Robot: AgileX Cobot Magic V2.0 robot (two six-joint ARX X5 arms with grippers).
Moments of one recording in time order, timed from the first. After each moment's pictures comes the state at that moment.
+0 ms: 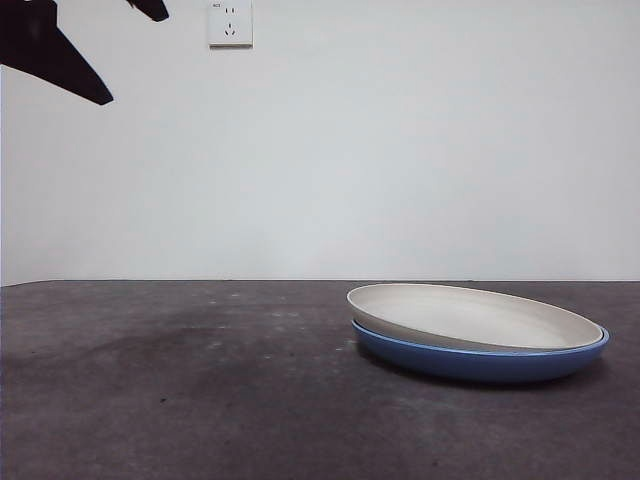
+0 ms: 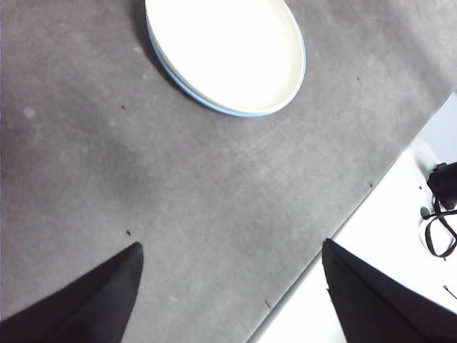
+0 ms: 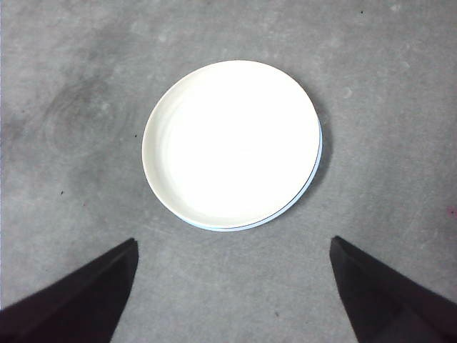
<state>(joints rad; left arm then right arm) -0.44 1.11 1.11 -0.92 0.50 0.01 0.05 0.74 0.98 -1.01 -0.39 0.04</state>
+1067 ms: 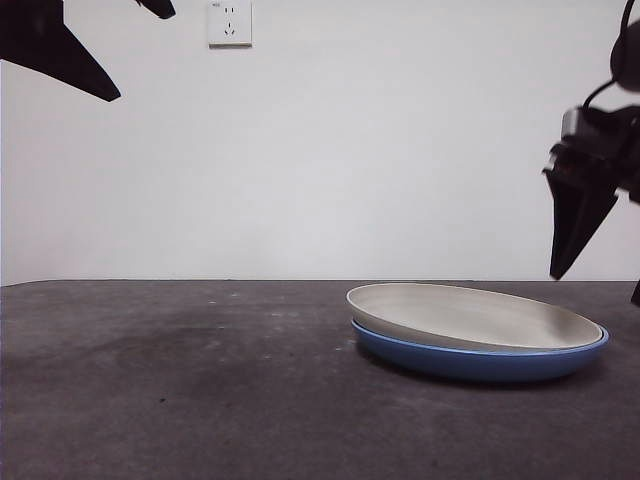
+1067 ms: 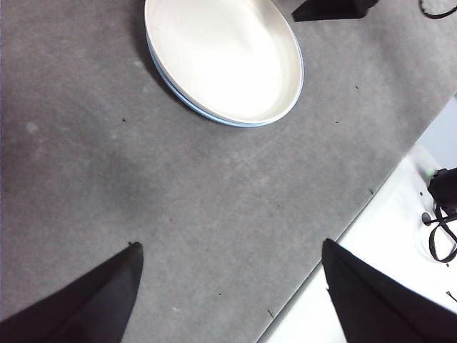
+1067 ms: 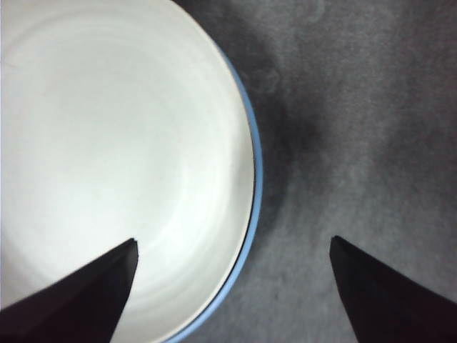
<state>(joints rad) -0.44 1.11 1.11 -0.90 0.50 0.02 0.05 1.51 0.98 -0.61 -0.34 0.08</state>
